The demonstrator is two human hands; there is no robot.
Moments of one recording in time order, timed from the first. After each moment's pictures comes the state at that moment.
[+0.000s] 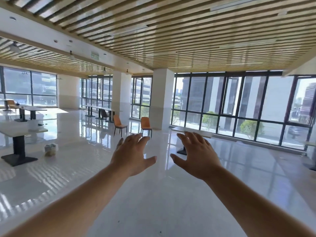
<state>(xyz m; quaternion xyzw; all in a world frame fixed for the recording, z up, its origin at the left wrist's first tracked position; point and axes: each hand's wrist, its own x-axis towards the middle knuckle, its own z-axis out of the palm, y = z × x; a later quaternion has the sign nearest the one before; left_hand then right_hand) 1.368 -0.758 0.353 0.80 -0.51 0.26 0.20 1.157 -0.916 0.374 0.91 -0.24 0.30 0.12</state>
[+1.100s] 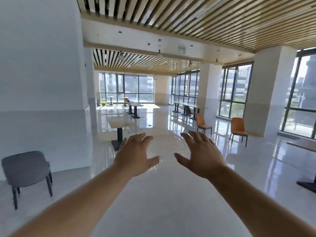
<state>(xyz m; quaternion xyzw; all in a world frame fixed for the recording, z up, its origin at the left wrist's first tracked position) 1.906 -0.972 0.332 0.93 -0.25 0.25 0.11 1.835 -1.220 0.343 0.96 0.03 0.29 0.01</state>
